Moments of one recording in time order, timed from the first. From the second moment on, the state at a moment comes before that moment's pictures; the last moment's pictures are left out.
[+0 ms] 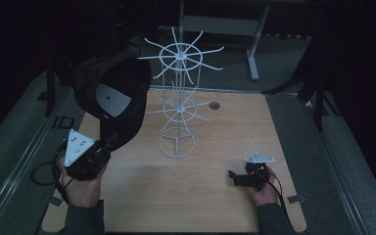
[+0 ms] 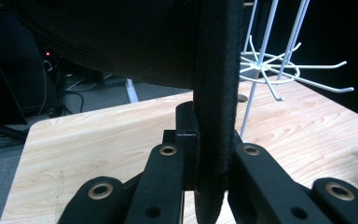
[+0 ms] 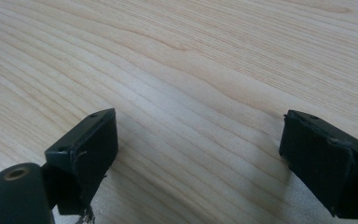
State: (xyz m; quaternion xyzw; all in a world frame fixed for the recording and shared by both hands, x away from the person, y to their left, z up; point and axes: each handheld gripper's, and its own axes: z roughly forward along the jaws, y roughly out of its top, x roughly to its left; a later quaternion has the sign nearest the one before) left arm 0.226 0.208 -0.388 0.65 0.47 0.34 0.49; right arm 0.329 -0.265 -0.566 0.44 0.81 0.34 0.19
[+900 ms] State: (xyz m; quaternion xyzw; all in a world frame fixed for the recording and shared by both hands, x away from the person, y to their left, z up) left arm 0.242 0.193 -0.394 0.66 0.46 0.36 0.48; right arm 0.329 -0.265 -0.566 0.44 0.81 0.34 0.19
